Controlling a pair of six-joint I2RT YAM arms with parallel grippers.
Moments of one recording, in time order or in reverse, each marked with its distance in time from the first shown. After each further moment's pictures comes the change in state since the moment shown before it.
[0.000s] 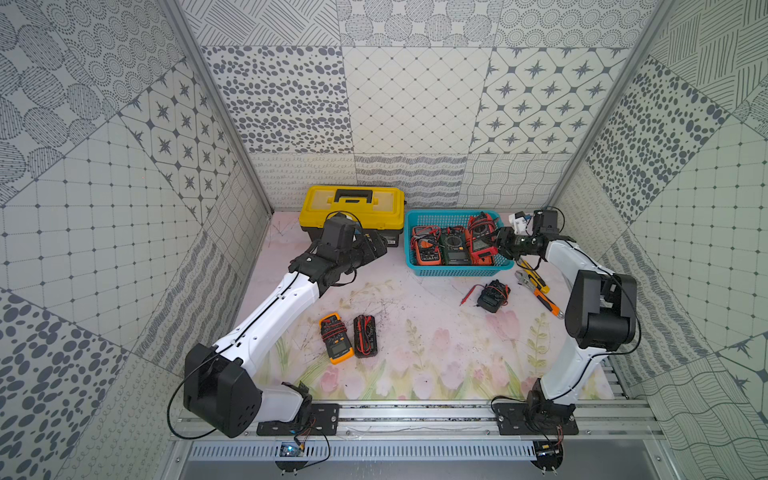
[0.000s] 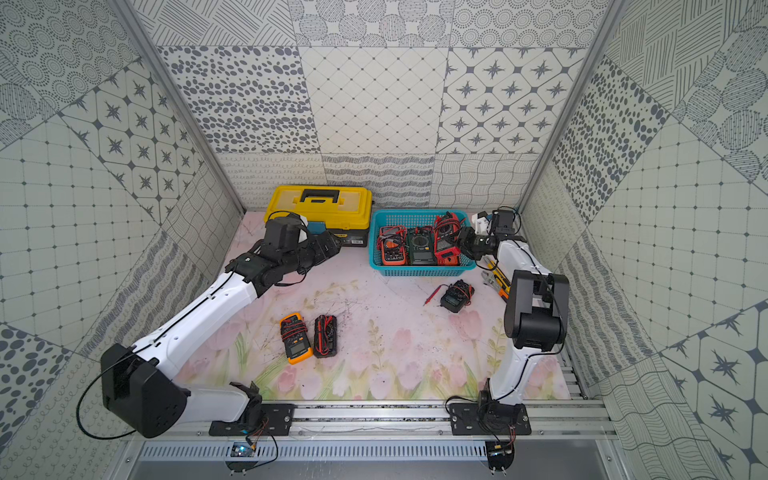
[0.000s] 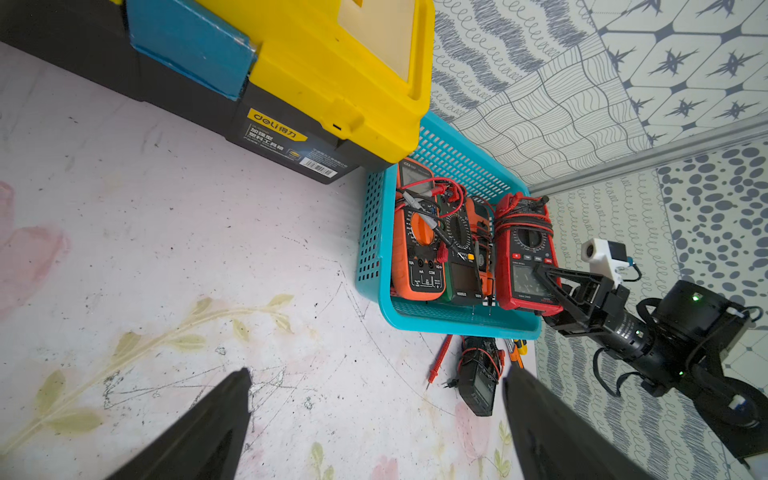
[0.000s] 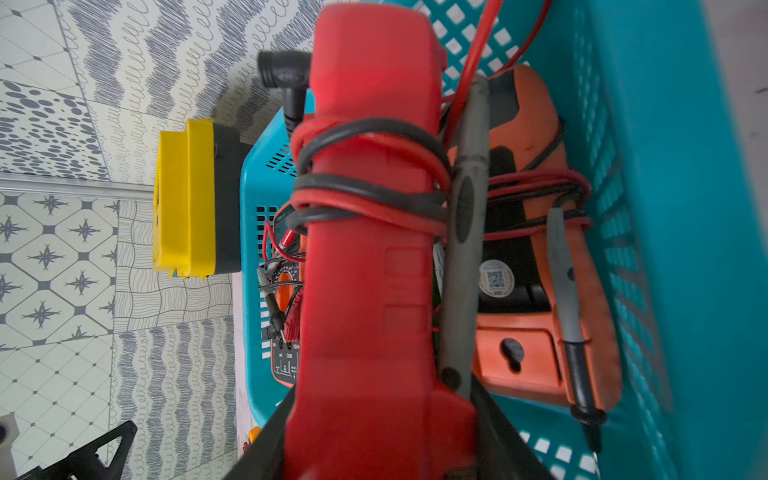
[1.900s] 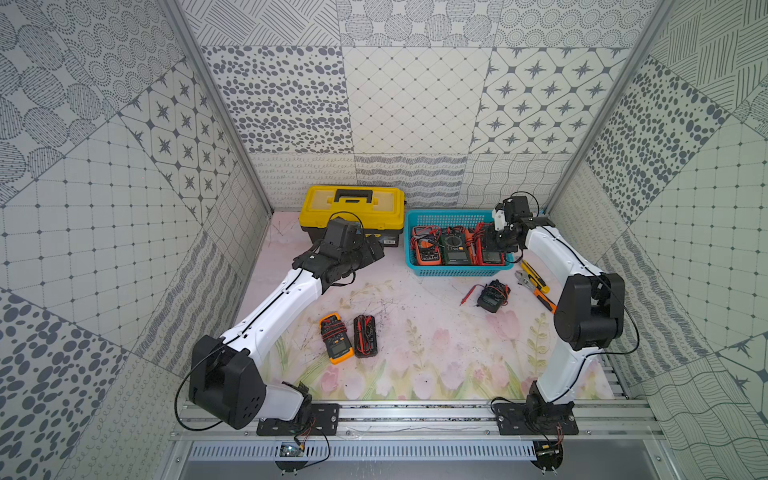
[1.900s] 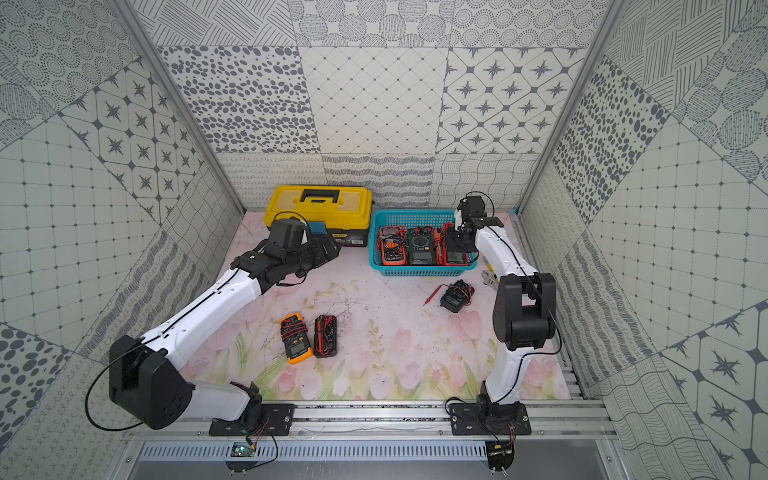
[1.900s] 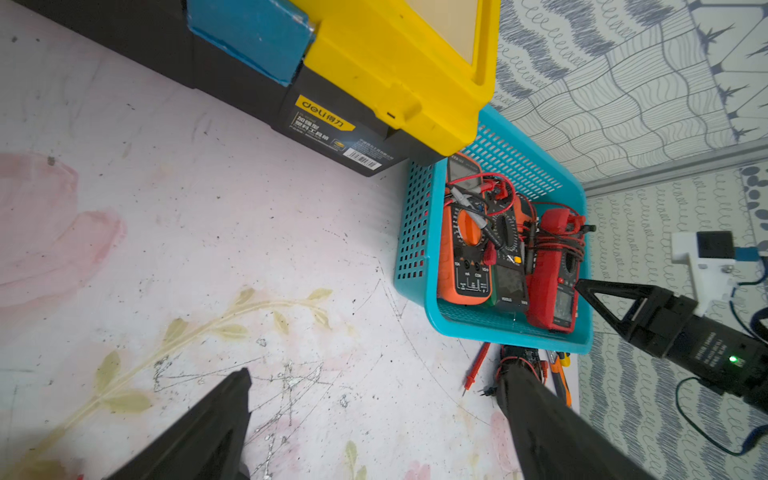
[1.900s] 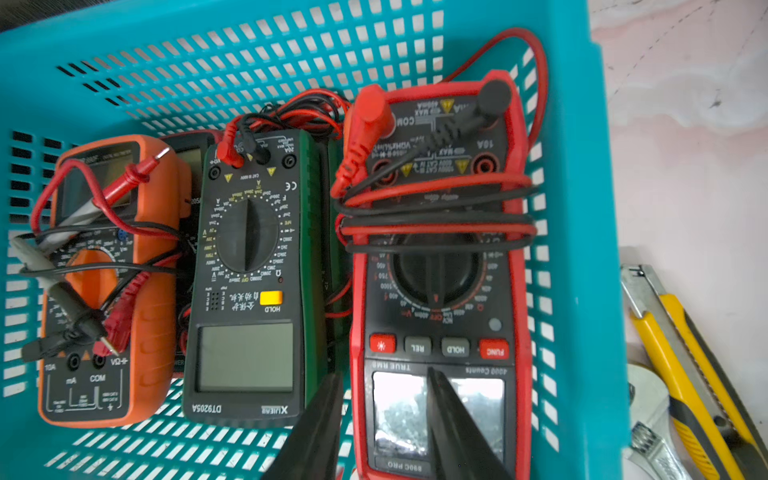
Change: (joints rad) left arm 0.017 0.040 -0.008 -0.059 -0.051 0.020; right arm 0.226 -0.020 0.187 -0.342 0.640 -0.278
